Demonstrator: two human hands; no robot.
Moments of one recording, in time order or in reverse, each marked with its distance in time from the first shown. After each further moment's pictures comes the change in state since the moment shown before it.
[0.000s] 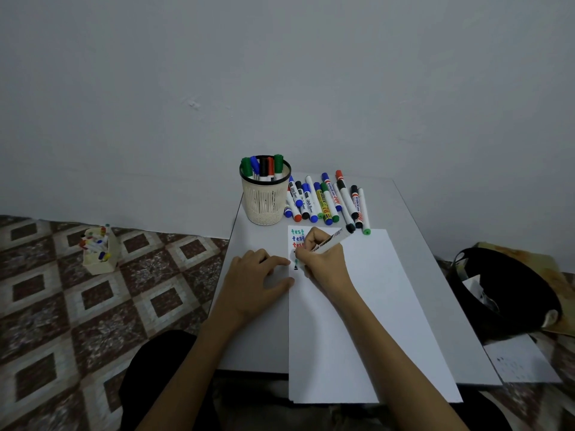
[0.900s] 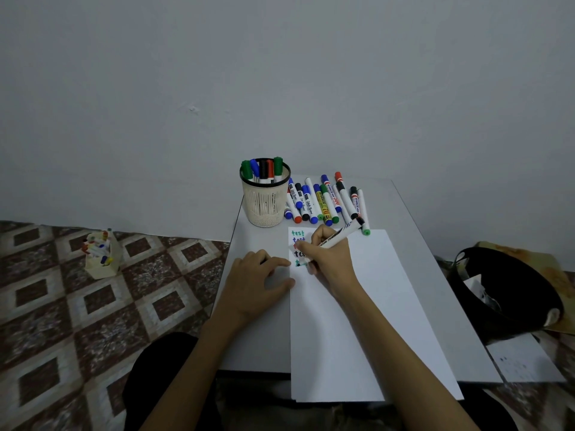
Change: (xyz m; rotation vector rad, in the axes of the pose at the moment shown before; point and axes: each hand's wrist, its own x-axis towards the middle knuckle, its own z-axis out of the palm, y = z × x) left_hand 0.000 -0.002 0.003 -0.034 0.022 0.015; right_hand 0.006 0.000 -0.009 0.266 -0.020 0.037
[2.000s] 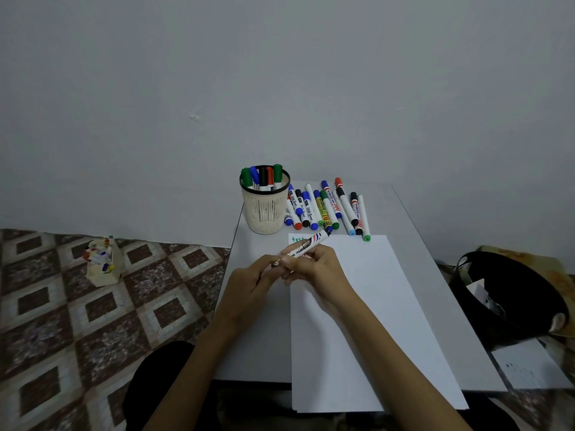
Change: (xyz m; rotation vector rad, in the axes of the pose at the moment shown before) left_hand -0.003 0.003 -0.008 -0.458 0.175 0.039; right_hand -0.022 -0.016 0.011 0.141 -0.326 0.040
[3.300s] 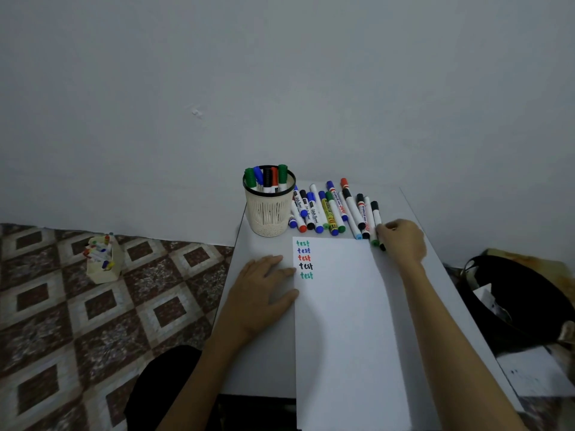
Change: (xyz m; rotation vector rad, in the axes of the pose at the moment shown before) left_hand 0.003 -0.018 0.008 0.440 -0.215 -0.032; right_hand 0.062 -0.018 -0.144 -1.009 0.828 0.226
